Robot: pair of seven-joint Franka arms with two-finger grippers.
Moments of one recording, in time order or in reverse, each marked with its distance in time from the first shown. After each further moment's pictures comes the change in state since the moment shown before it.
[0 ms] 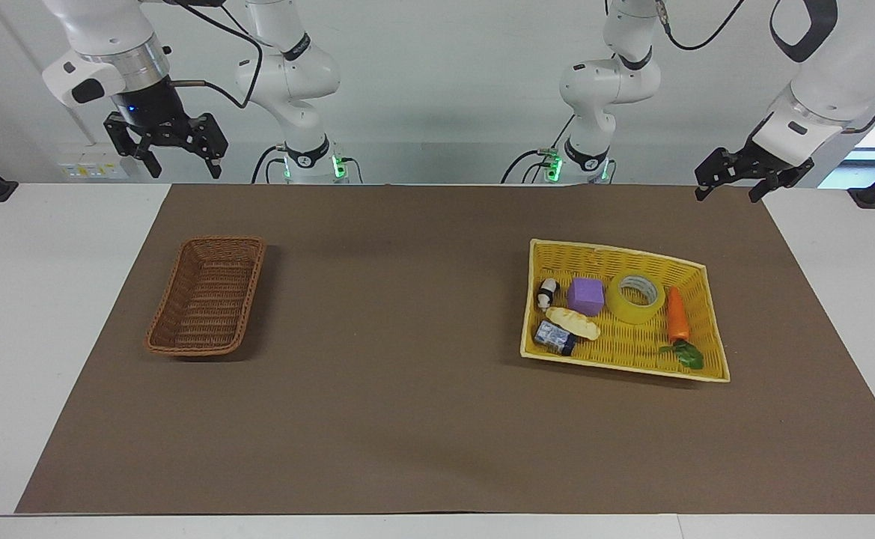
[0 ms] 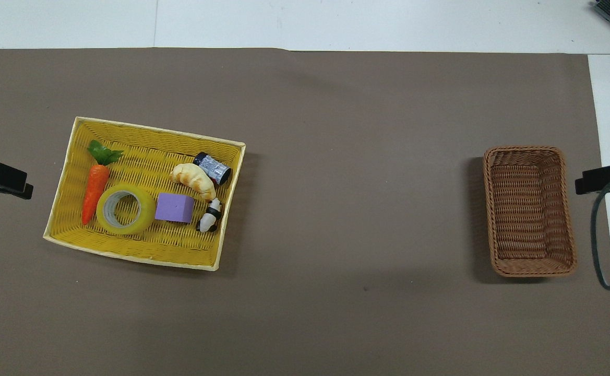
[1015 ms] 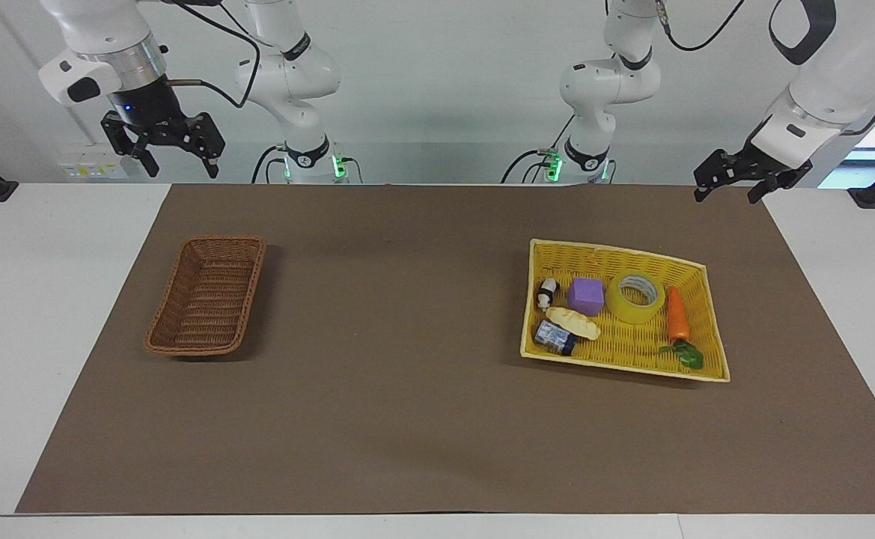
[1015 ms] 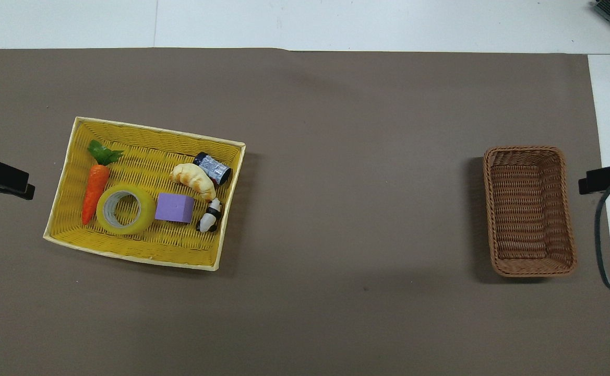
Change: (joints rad) left arm 0.000 0.001 -0.001 -0.005 0.000 0.002 -0.002; right arm -0.003 -0.002 -0.005 0.000 0.000 -0.001 0.000
